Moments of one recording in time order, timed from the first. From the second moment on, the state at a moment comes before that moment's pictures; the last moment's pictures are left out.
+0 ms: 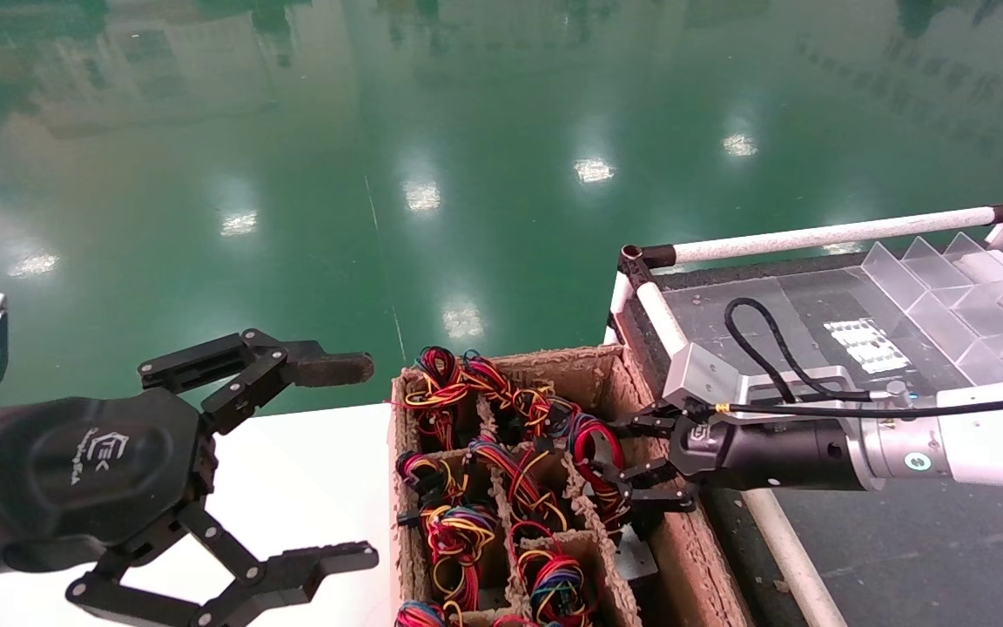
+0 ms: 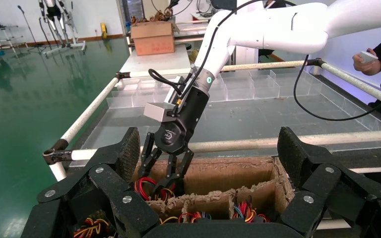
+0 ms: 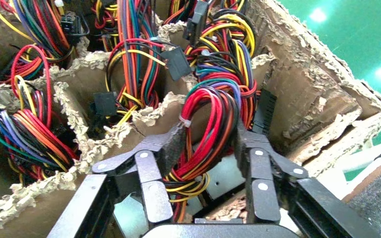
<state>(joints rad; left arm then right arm) -1.08 0.60 0.32 -1.28 0.71 1.48 -0.17 1.42 -0.95 -0.61 0.73 -1.41 -1.33 0.08</state>
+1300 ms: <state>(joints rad) -1.08 0.60 0.32 -1.28 0.71 1.48 -0.17 1.48 -0.87 -0.45 0.65 -1.15 -1.40 0.16</state>
